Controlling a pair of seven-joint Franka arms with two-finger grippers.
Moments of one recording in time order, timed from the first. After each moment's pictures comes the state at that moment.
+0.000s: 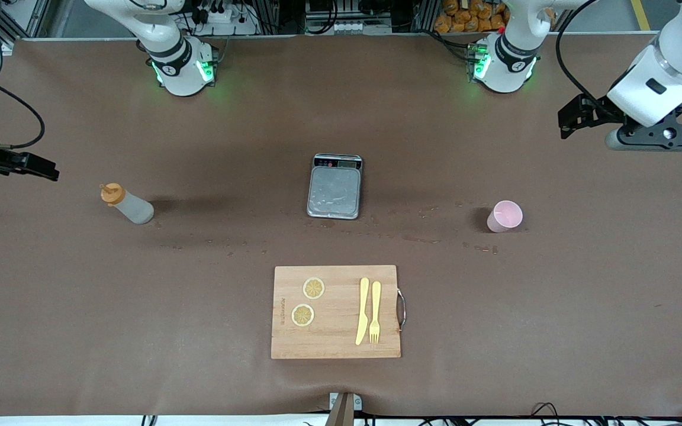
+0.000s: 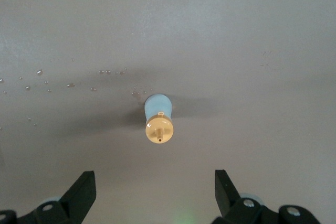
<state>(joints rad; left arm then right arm) -0.08 0.00 -0.15 -1.53 0.02 1.43 -0.14 -0.05 0.06 -0.05 -1.66 -0.06 1.59 0.02</state>
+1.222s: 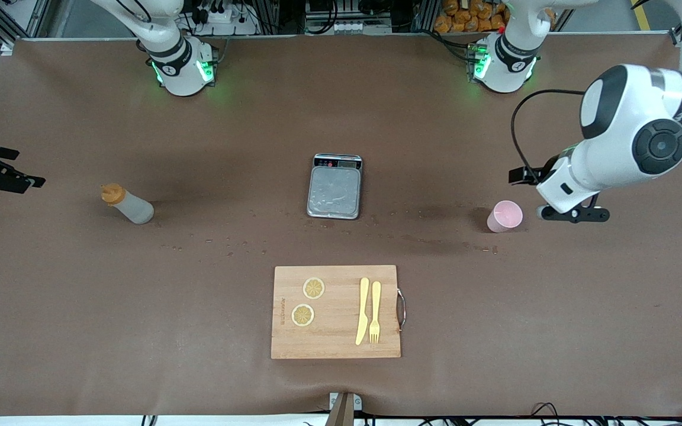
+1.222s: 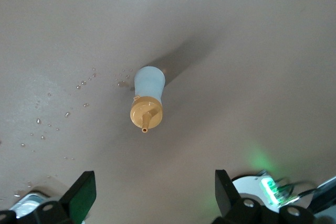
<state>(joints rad) -0.06 0.14 -0.14 -1.90 -0.04 1.80 -0.14 -0.27 0.16 -0.05 -1.66 0.14 1.48 0.47</state>
